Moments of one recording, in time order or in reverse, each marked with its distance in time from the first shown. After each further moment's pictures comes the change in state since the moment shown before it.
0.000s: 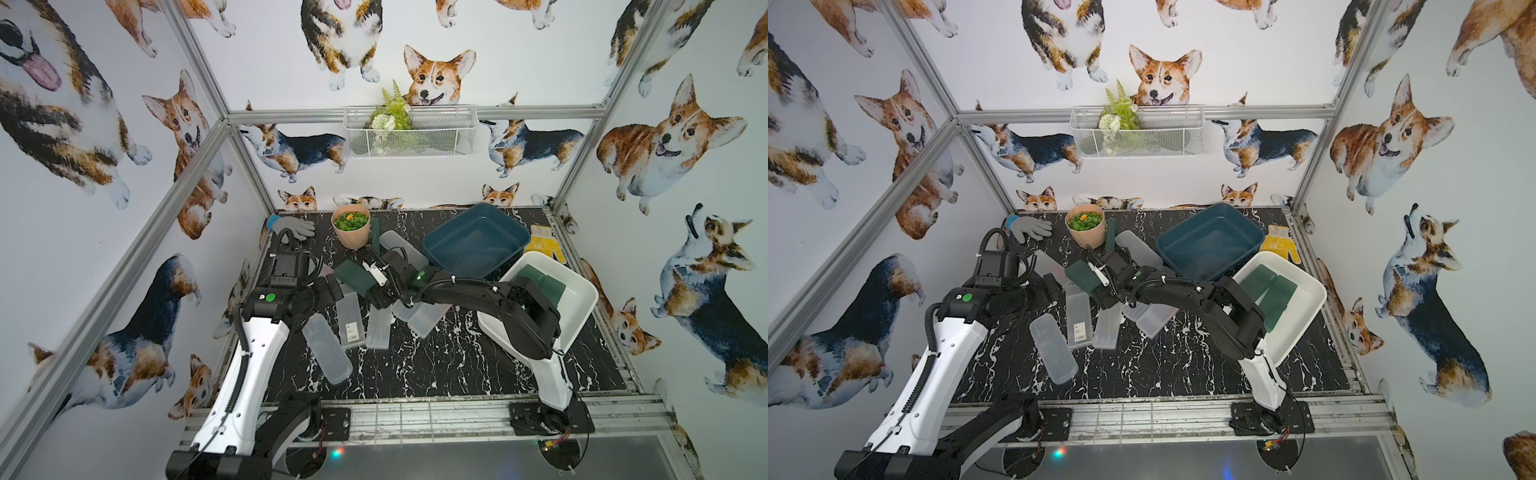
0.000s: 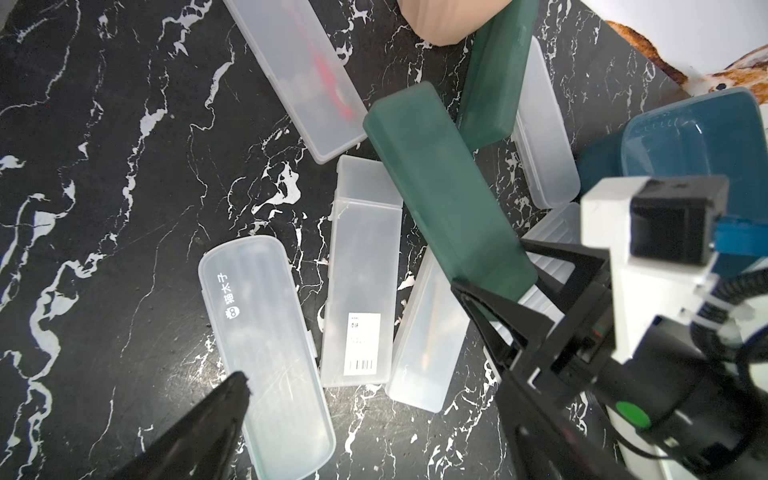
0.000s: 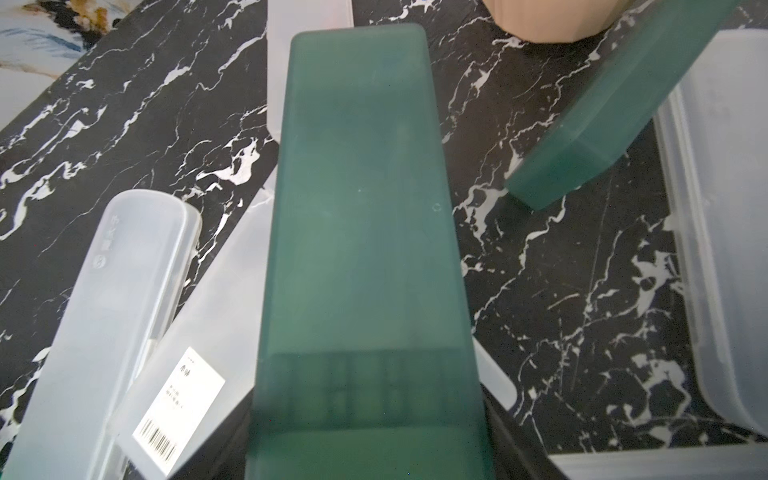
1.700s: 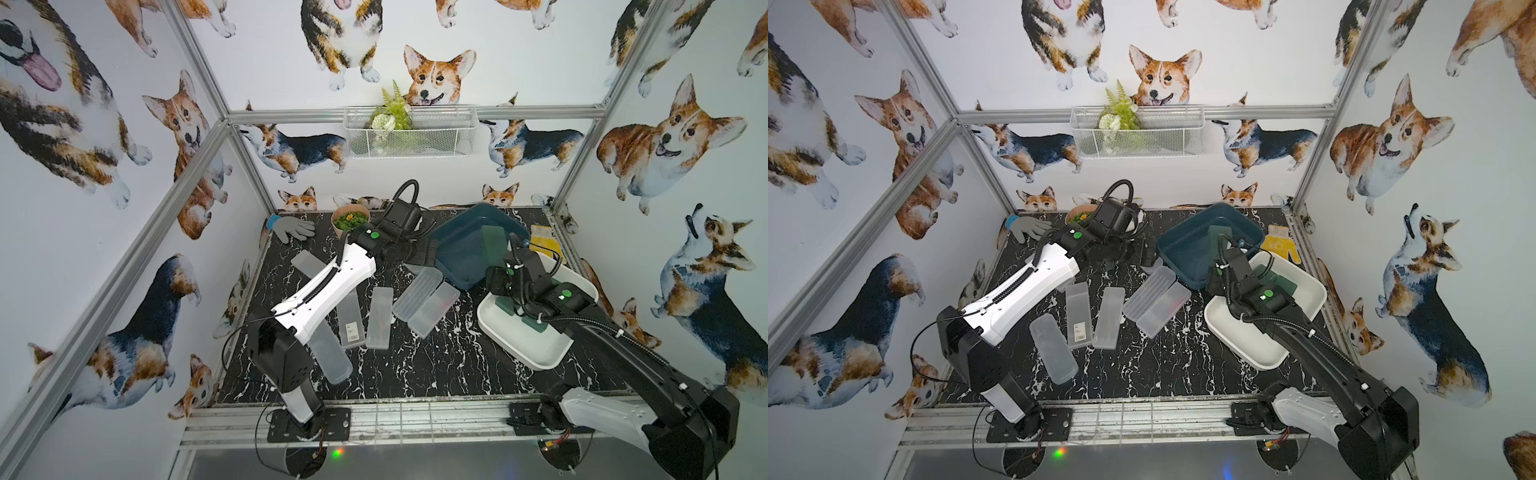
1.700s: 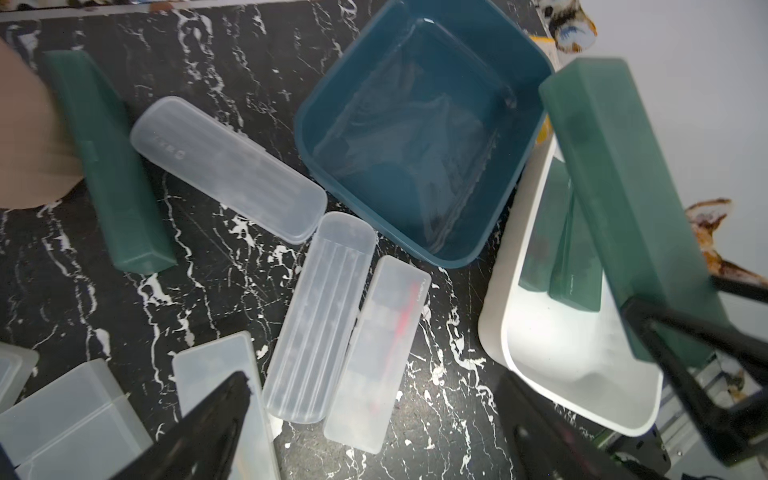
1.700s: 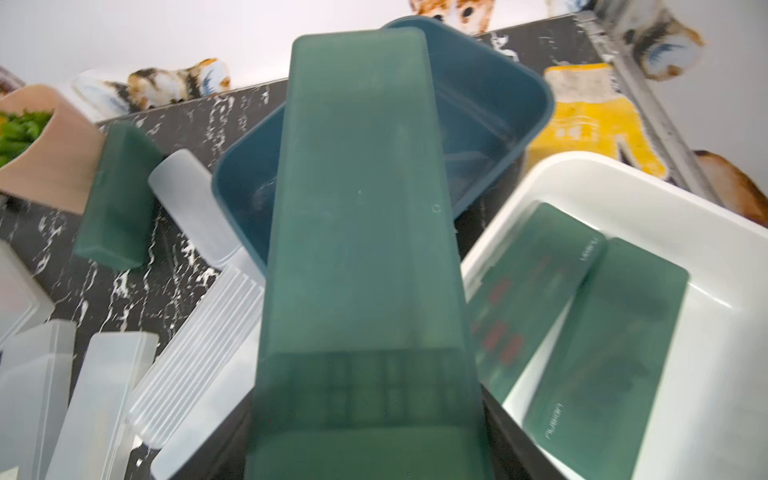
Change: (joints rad) left arm -0.613 0.685 0.665 0.131 -0.040 0.129; right arm -0.451 -1.001 -0.612 -0.321 0.383 0.375
